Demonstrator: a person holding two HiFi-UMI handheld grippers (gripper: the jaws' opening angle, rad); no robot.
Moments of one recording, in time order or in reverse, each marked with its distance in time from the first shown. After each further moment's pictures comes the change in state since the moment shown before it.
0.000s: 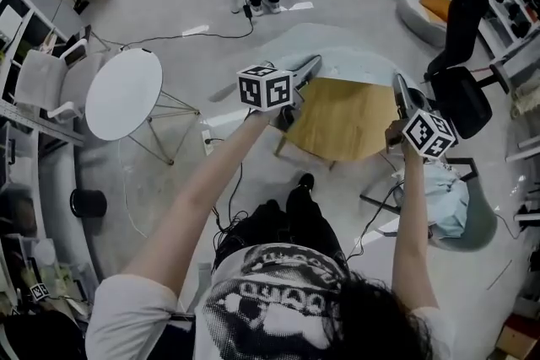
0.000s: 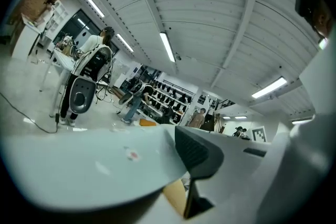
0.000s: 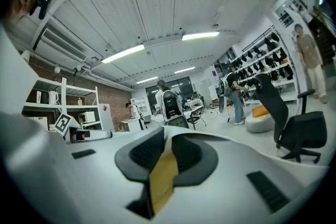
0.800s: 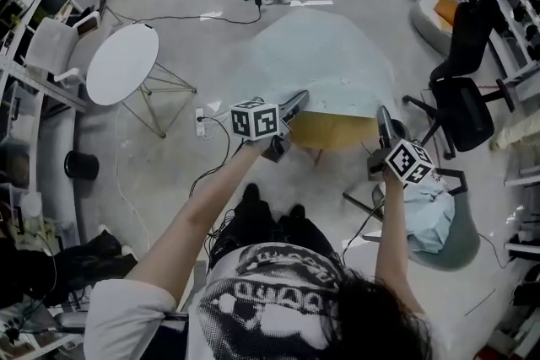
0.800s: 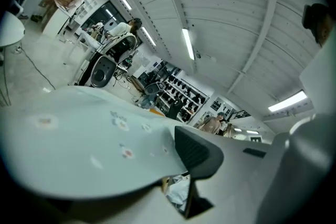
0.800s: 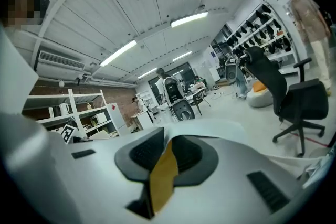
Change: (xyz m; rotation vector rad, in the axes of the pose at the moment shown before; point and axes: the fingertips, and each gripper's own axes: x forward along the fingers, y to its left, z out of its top) left arm 0.009 -0.056 -0.143 -0.224 0.013 0.153; right arm -0.079 -0.080 -0.083 0.161 0.137 0.091
